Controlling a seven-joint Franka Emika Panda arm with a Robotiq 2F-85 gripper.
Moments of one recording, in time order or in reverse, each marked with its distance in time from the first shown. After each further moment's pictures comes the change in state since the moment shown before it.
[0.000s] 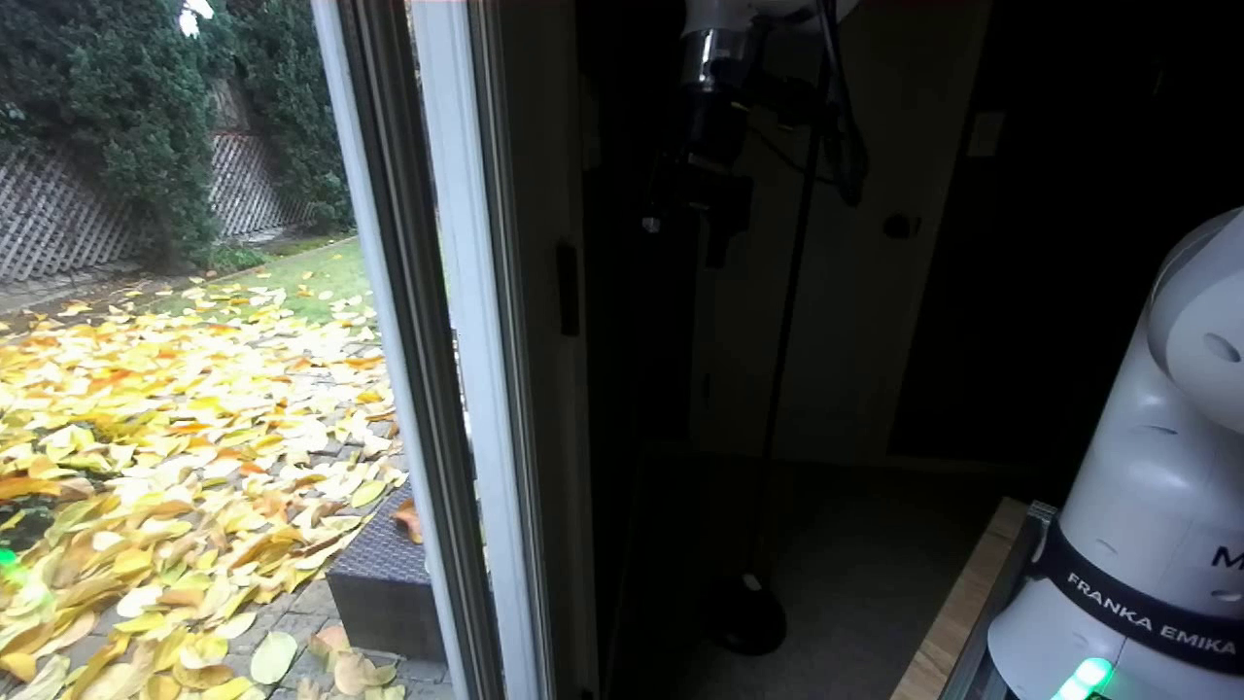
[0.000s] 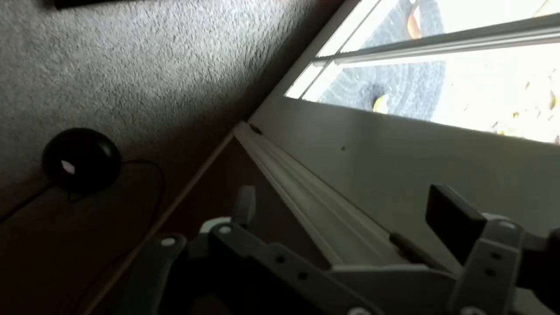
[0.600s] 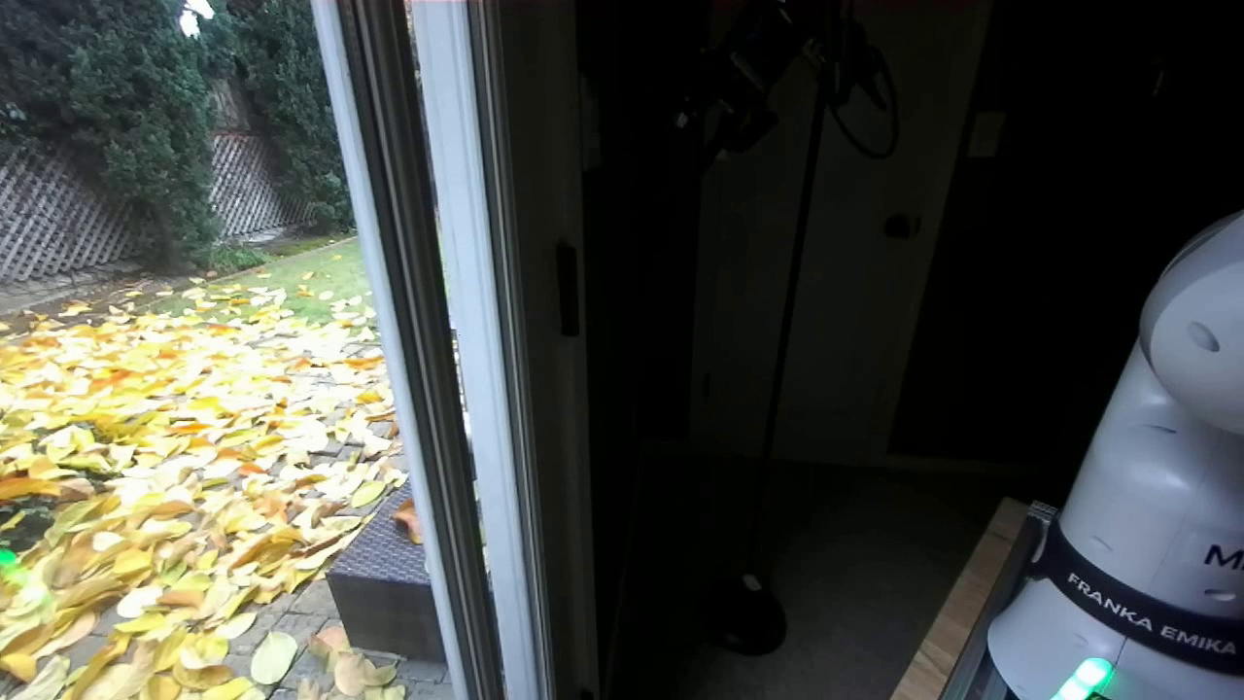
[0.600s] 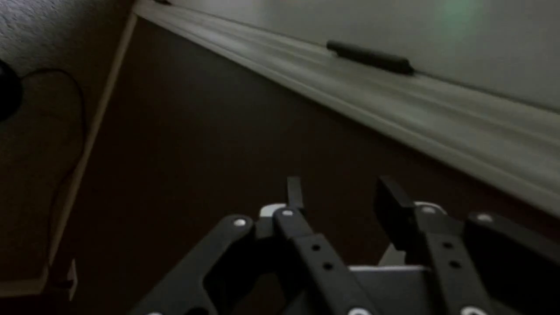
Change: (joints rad) arm -0.057 -0.109 -0.170 0.048 0.236 0.157 -0.066
